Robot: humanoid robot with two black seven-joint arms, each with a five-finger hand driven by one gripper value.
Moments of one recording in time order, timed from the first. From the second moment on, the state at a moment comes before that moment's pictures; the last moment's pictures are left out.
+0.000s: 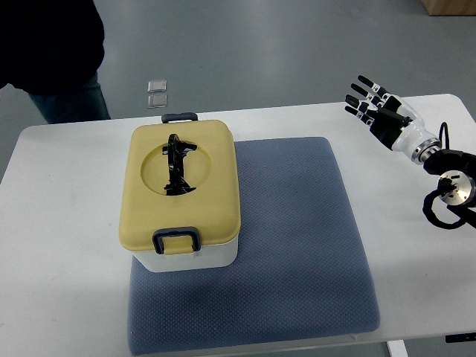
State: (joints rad) left arm 0.00 0.00 -0.05 -0.16 0.02 0.02 0.05; right arm 0.75 -0.48 0.43 0.85 0.12 0.23 0.37
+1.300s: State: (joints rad) left arm 0.00 0.00 -0.04 -0.16 0.03 0.02 0.05; right arm 0.75 -0.48 0.43 0.85 0.12 0.23 0.38
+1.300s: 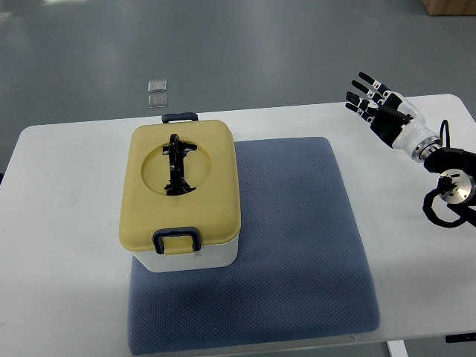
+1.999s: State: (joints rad) left arm 0.00 0.00 -0.04 -0.16 0.02 0.02 0.05; right arm 0.77 -0.50 0.45 0.85 0.10 0.23 0.38
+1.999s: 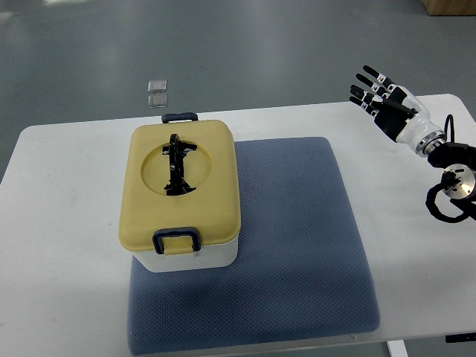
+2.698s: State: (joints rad) left arm 0.00 0.00 -0.04 -0.16 0.02 0.02 0.05; right arm 1.06 -0.54 0.45 0.87 -0.49 0.34 0.47
